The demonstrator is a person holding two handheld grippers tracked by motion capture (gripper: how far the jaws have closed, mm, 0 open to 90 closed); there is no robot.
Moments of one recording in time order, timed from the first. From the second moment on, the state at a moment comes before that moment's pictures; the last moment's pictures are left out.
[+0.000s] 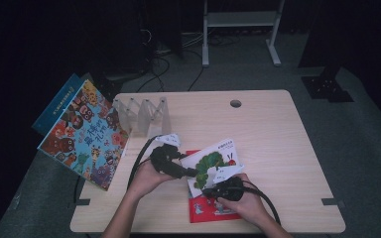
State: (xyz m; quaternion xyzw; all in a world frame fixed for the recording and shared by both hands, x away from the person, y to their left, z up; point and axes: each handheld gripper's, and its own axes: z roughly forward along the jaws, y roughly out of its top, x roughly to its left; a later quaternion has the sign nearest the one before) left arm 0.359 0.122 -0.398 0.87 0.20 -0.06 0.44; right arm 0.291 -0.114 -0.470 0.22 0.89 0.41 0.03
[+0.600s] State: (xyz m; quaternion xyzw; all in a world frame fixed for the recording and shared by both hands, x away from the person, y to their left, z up) left arm 0.357 0.118 -0.405 0.88 0.19 -0.07 0.42; right arm 0.298 -0.108 -0.470 0.22 0.88 0.41 0.03
